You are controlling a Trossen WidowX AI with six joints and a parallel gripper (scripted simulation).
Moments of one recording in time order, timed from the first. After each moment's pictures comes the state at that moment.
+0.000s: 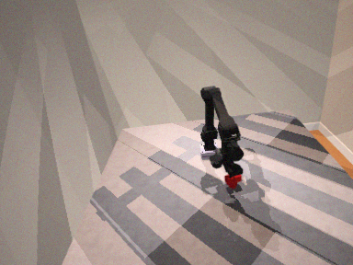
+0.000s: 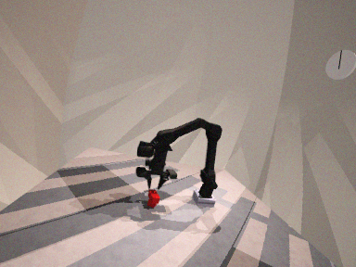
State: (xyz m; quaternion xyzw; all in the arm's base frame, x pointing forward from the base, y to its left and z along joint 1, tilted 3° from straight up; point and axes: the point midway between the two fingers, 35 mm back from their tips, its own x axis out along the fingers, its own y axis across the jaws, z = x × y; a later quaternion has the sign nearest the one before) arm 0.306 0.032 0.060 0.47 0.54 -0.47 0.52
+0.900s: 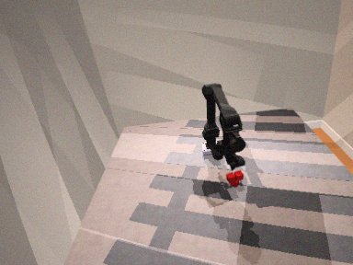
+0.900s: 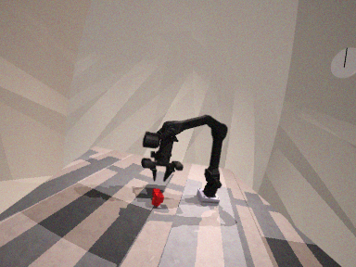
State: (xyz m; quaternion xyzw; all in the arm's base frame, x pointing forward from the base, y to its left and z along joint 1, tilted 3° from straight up) arm 0.307 0.031 0.098 0.47 0.54 -0.47 0.52
